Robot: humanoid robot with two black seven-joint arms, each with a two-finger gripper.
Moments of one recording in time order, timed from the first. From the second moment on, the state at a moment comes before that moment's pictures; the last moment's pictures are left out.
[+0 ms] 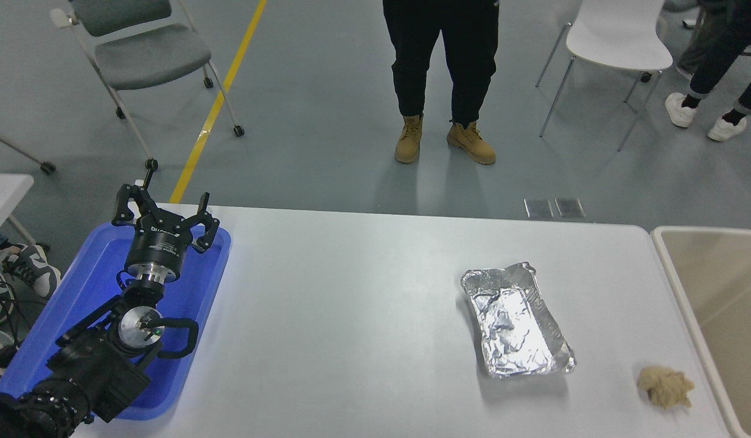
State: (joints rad) left arm -0.61 0.19 -0.87 -0.41 -0.09 -0.58 -0.51; right arm 1.29 -1.00 -0.87 0.53 -0.95 0.27 0.33
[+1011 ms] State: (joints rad) left arm -0.62 0.18 -0.87 -0.41 -0.09 -0.58 -0.51; right arm 0.56 -0.61 -0.60 0.11 -0.50 0.01 0.36
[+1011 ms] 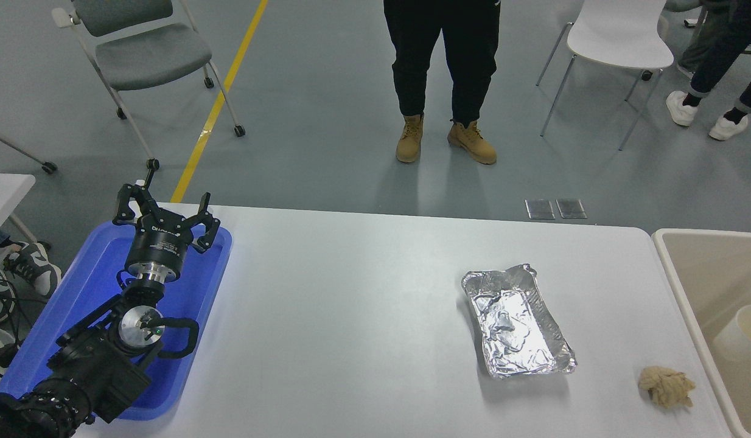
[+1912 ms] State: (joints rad) left arm -0.62 0.18 -0.87 -0.41 -0.09 -0.58 -0.51; right arm 0.99 -0.86 -0.61 0.45 -0.60 0.10 0.31
